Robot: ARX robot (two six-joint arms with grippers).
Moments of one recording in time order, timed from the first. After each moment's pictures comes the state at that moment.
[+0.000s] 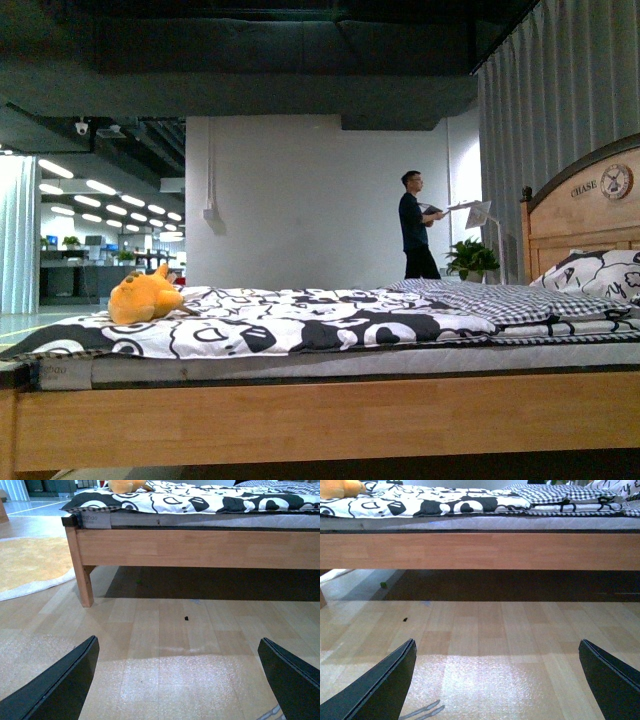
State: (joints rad) left arm 0.00 0.00 0.01 -0.01 0.00 0.00; right arm 0.00 0.00 0.01 0.00 0.00 0.00
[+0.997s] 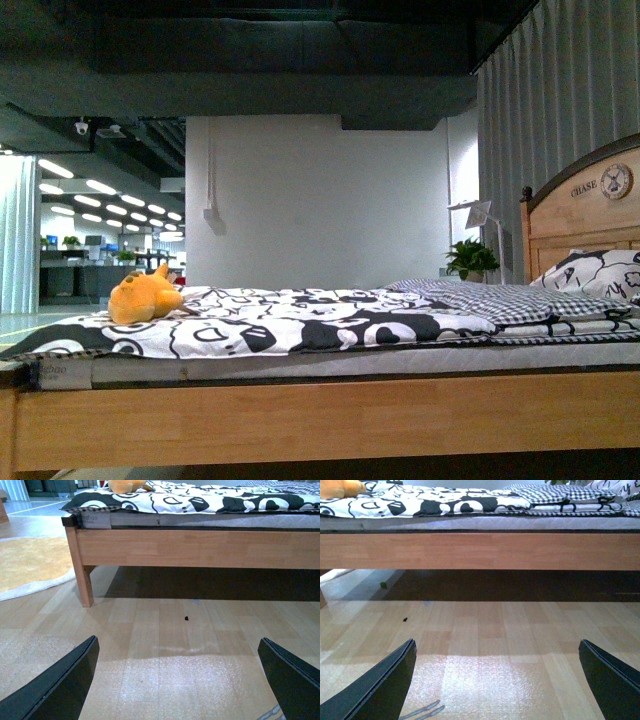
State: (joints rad) left arm 0.00 0.00 0.01 -0.01 0.00 0.00; right arm 0.00 0.00 0.01 0.00 0.00 0.00
